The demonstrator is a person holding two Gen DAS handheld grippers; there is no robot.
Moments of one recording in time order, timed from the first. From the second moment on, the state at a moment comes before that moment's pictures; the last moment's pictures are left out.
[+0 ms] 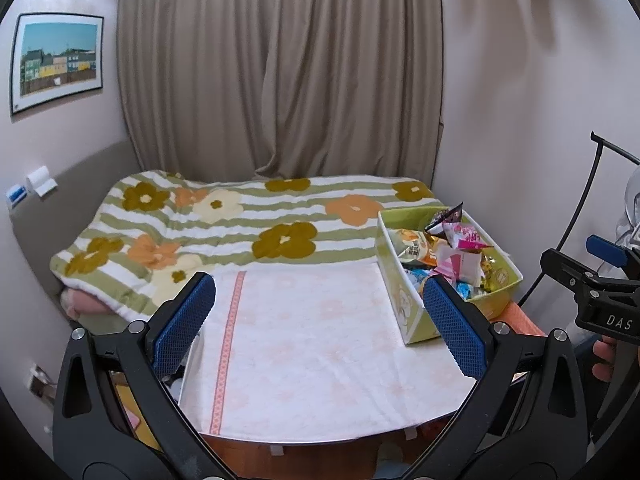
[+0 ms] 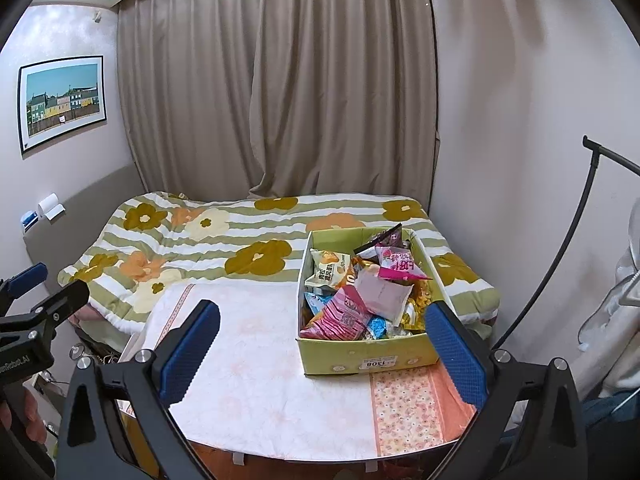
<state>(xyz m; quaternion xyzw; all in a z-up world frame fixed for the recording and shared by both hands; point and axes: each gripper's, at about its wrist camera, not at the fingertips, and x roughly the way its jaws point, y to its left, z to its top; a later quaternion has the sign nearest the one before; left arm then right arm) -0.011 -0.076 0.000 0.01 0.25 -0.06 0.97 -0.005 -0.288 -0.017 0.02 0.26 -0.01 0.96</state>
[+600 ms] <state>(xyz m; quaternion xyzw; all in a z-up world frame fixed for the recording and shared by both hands) -0.011 -0.082 0.002 0.02 0.23 -0.06 0.97 -0.007 -0.290 -0.015 0.03 0.26 -0.01 0.97</state>
